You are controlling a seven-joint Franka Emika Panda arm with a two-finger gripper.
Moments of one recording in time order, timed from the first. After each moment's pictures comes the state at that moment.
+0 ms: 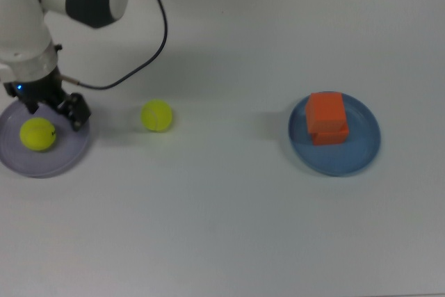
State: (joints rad) arm 0.11 0.46 -0.23 -1.47 0.08 2.04 0.05
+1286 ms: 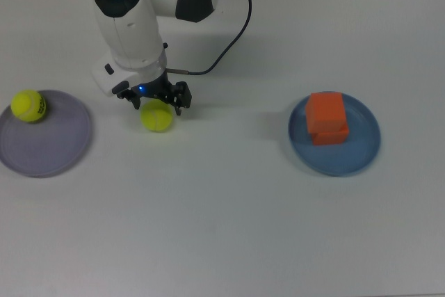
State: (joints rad) arm 0.19 0.34 -0.07 -1.89 0.09 2.26 0.05
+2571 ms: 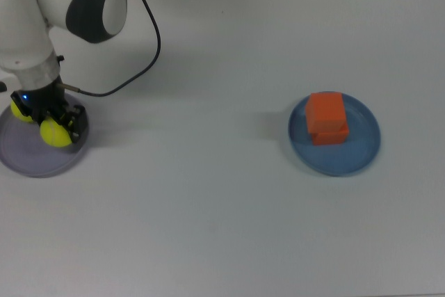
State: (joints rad) arm 0.07 0.51 -0.23 -1.63 0.21 2.33 -0.08
